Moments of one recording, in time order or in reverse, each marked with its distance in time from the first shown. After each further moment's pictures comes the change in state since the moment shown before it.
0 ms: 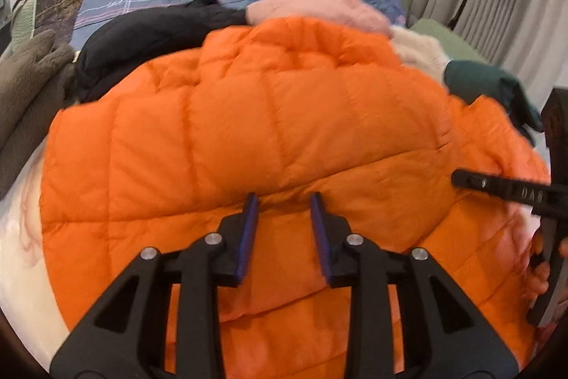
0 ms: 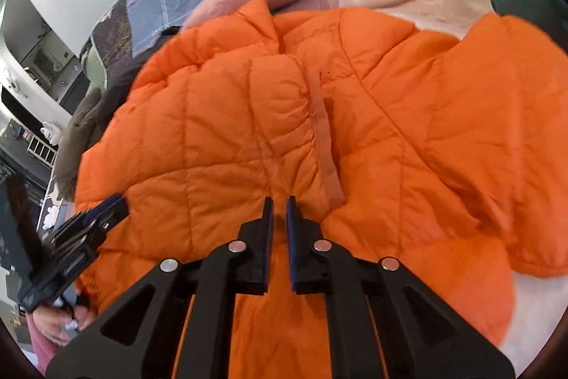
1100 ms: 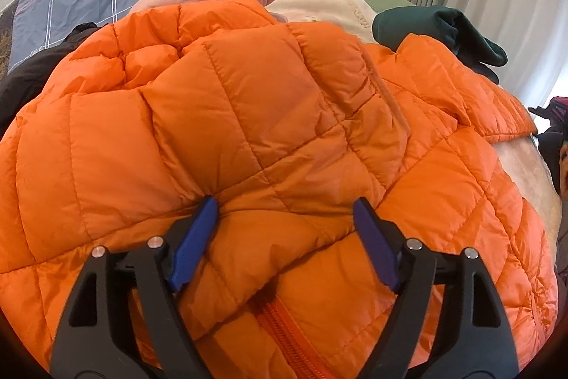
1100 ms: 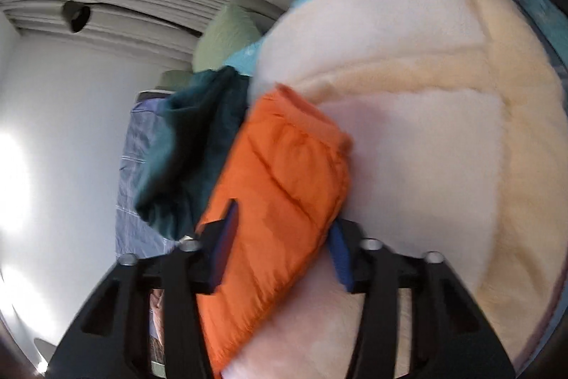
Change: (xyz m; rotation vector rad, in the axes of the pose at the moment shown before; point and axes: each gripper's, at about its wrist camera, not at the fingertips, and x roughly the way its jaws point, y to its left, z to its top) left arm 0.055 -0.097 -0.015 0.258 0.038 -0.130; right arm -0.214 -0.361 -0.117 1.031 -0.670 0.007
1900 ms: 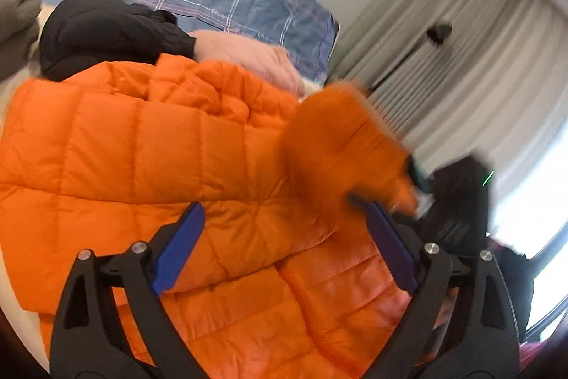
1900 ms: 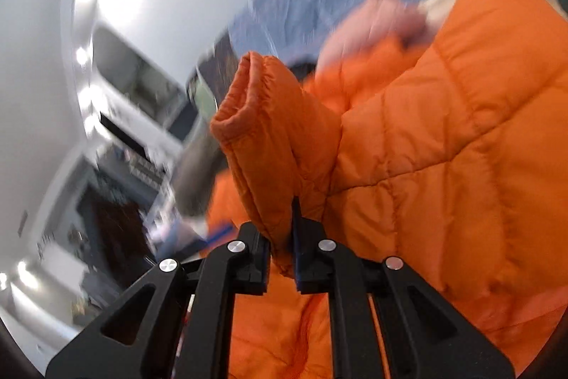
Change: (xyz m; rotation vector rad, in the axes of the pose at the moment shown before) left arm -0.123 0.111 -0.027 -0.483 -0.247 -0.329; right arm 0.069 0.217 -0.384 -0.893 0.852 0.411
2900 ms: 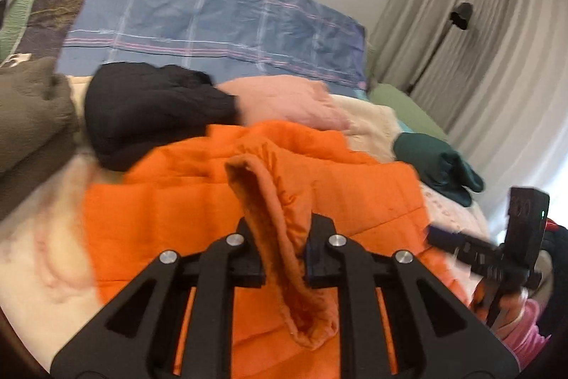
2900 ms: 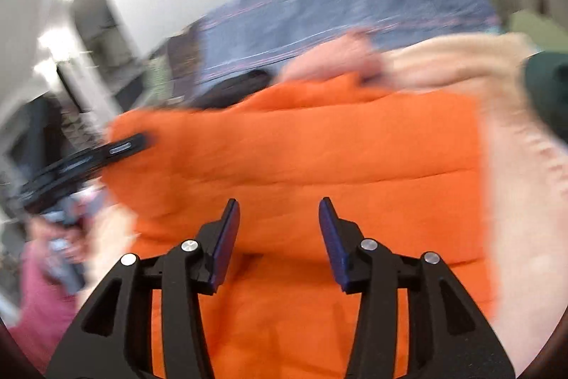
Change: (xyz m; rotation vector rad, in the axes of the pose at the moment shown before) left arm -0.025 -0.008 0.043 0.192 -0.041 0.287; right arm -0.038 0.004 0.016 -0.221 -0.164 -0.463
